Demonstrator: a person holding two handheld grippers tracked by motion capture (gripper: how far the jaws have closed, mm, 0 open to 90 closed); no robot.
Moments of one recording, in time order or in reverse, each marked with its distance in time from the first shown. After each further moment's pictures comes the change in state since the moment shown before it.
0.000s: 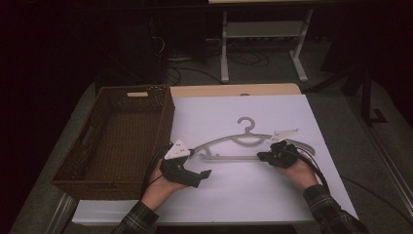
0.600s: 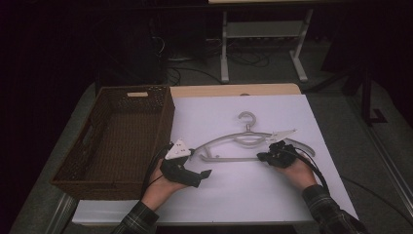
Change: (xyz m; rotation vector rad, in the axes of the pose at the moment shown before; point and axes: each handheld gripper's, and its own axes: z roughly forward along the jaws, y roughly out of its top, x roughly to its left) left arm 0.000 0.002 0.002 0.009 0.016 0.002; right arm -0.003 -0.004 0.010 0.036 -0.002 0.002
